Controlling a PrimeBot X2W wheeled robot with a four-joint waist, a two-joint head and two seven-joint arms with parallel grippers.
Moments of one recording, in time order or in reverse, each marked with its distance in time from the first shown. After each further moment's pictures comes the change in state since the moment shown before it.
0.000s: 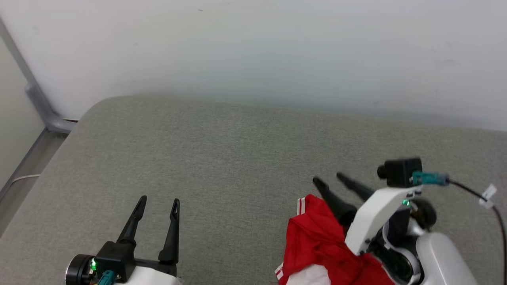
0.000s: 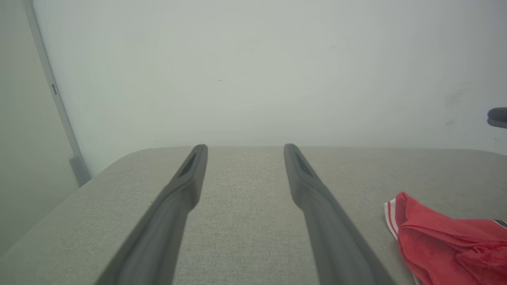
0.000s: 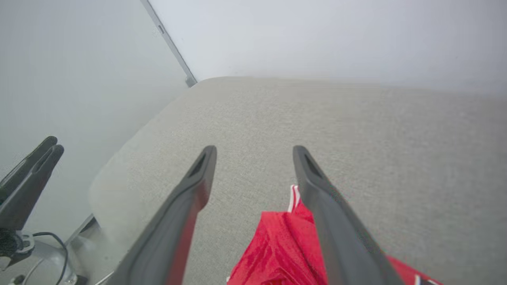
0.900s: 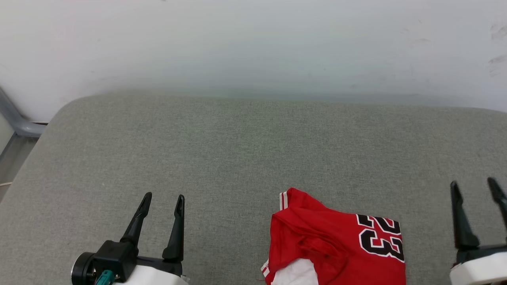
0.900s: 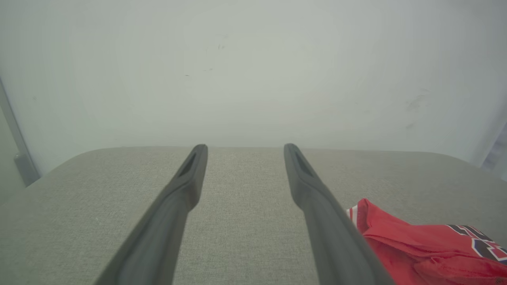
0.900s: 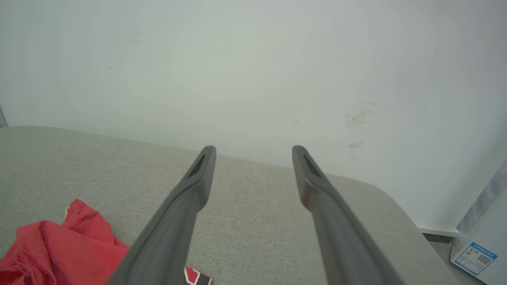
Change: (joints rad) left arm -0.003 -0.004 -0.026 -0.031 -0.066 0.000 0.000; right arm 0.250 -0.175 -0.370 -0.188 -0.466 0.000 -0.551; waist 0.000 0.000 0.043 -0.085
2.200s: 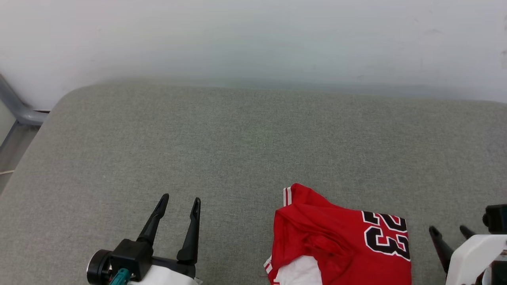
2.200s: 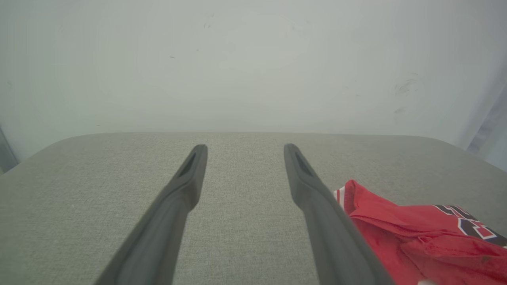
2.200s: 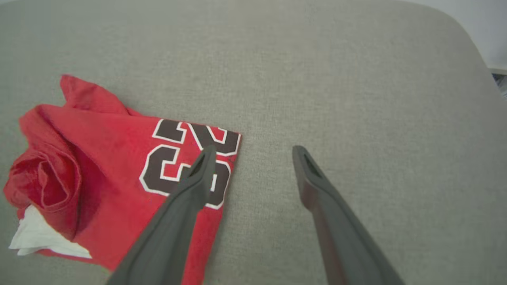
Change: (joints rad) left arm 0.000 0.000 -0.057 0.025 -0.004 0.000 0.000; right arm 0.034 0.069 -0.007 -0.104 0.110 0.000 0.679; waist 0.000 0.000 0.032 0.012
